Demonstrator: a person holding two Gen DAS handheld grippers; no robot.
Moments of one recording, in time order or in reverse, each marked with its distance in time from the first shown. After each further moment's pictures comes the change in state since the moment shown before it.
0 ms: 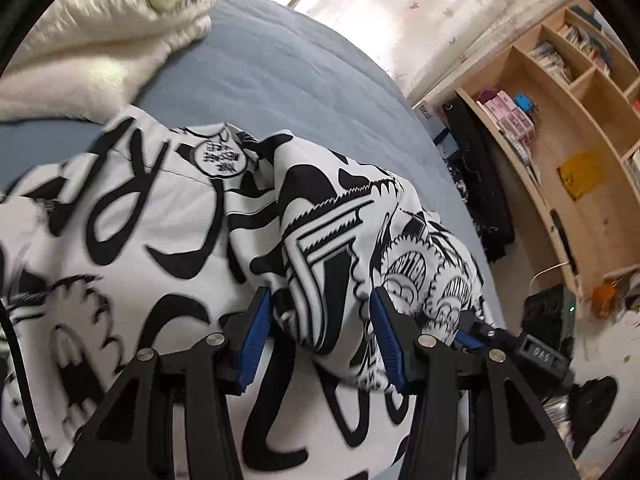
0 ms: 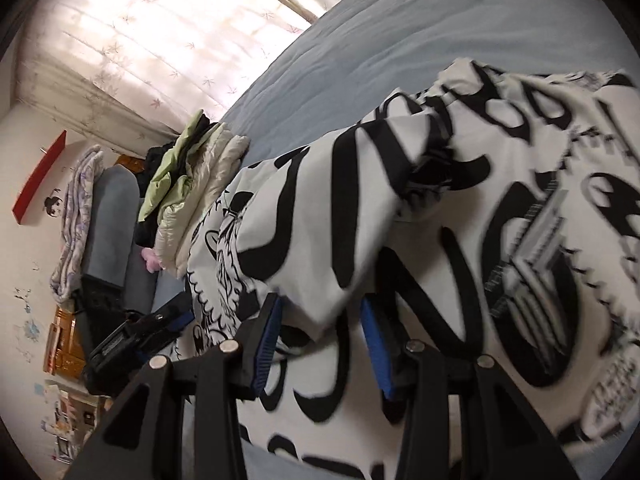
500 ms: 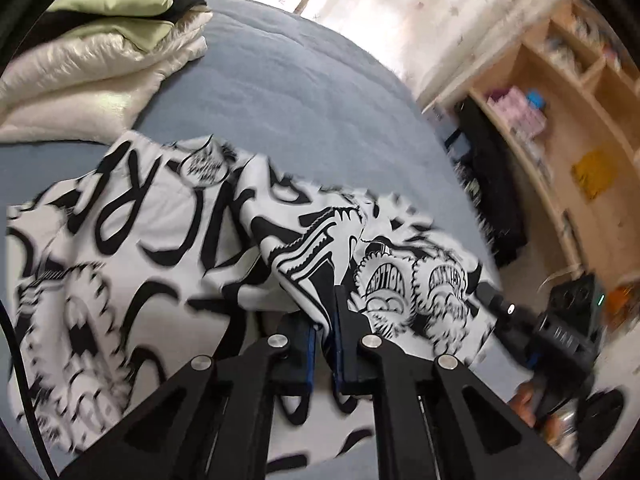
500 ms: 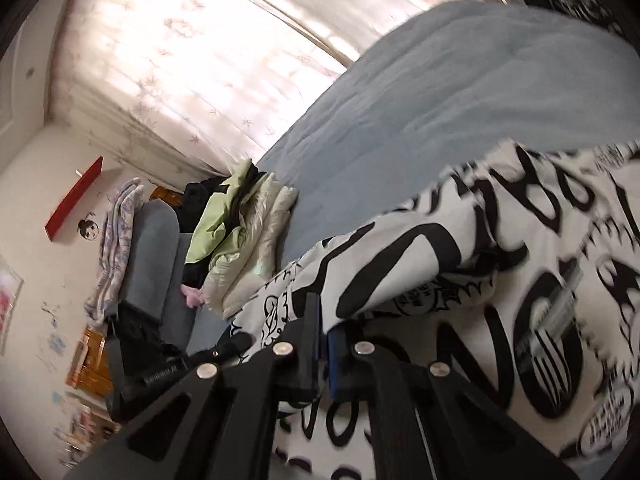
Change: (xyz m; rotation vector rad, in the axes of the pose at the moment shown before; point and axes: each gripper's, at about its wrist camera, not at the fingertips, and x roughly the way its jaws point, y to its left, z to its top) left arm -0.017 -0.073 -0.014 0.042 0.001 0.160; right arm -0.052 0.026 0.023 0.000 -0.095 0.081
